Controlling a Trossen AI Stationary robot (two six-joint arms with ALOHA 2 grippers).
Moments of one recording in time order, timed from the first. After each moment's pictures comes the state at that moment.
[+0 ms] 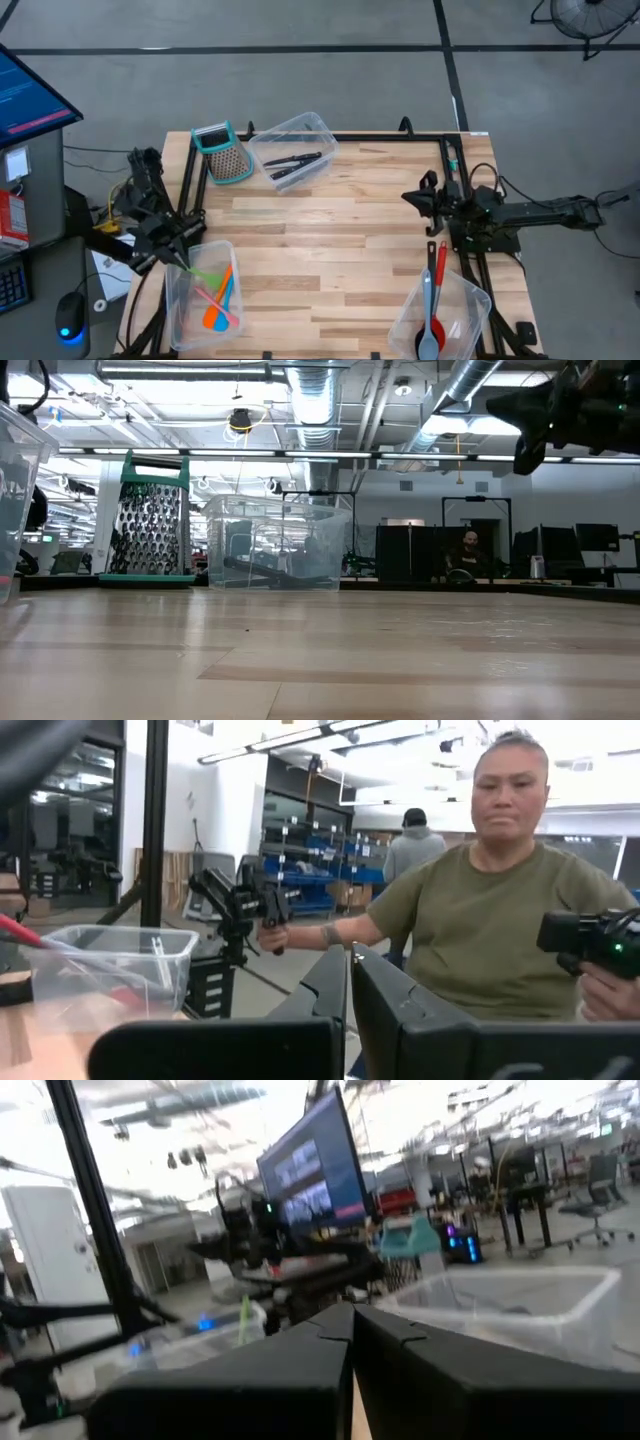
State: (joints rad) left arm -1.07 0.00 0.26 -0.02 -0.29 -0.05; right arm -0.01 0.34 0.01 0.59 0.13 0.21
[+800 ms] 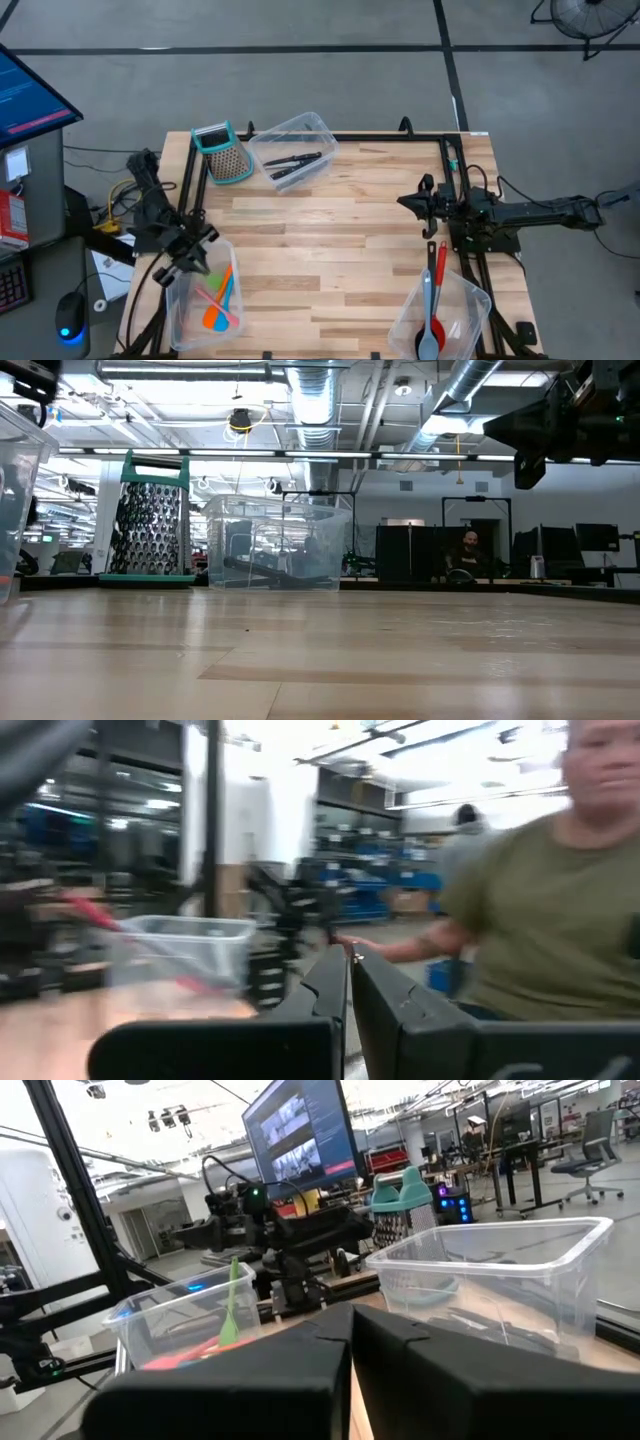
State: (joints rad) left arm -1.00 0.00 0.01 0.27 -0.37 0.03; right arm -0.02 0.34 0.01 0.47 0.14 0.24
